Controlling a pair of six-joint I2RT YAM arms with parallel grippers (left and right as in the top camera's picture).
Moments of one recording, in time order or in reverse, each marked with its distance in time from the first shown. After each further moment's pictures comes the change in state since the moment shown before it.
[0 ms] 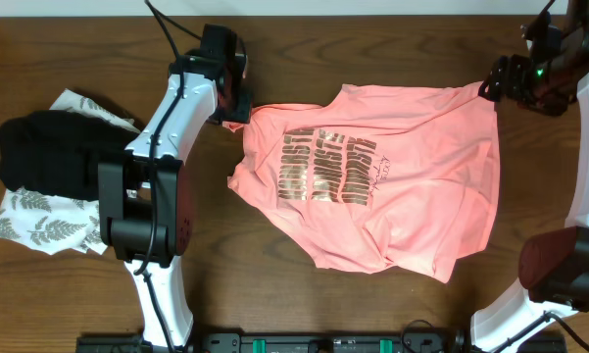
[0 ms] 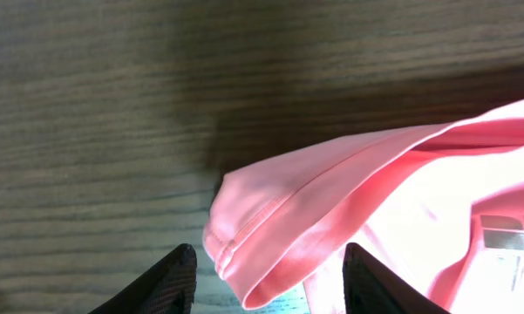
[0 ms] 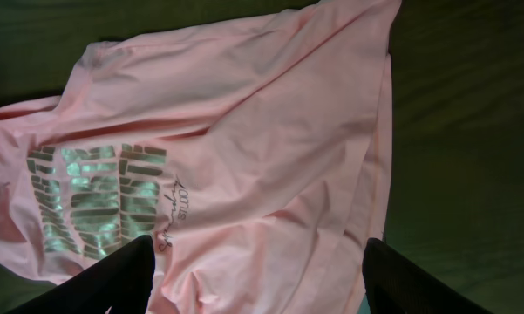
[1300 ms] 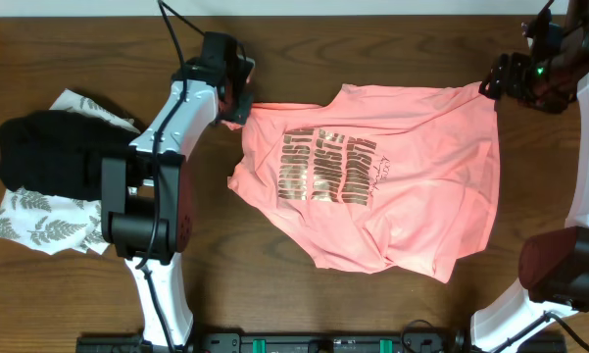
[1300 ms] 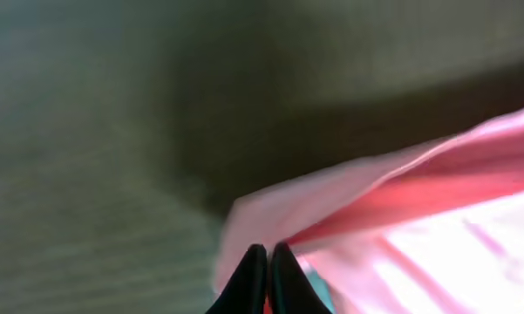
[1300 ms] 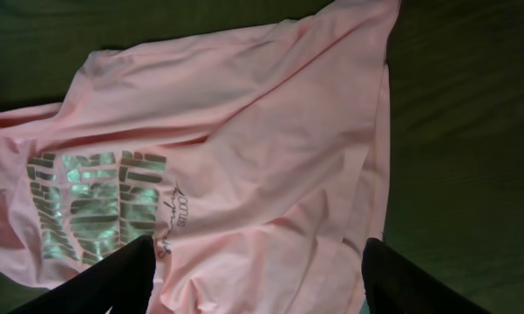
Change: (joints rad) left arm 0.011 0.017 -0.065 0.189 -0.029 0.182; right arm 0.000 0.000 0.000 0.021 0.002 0.000
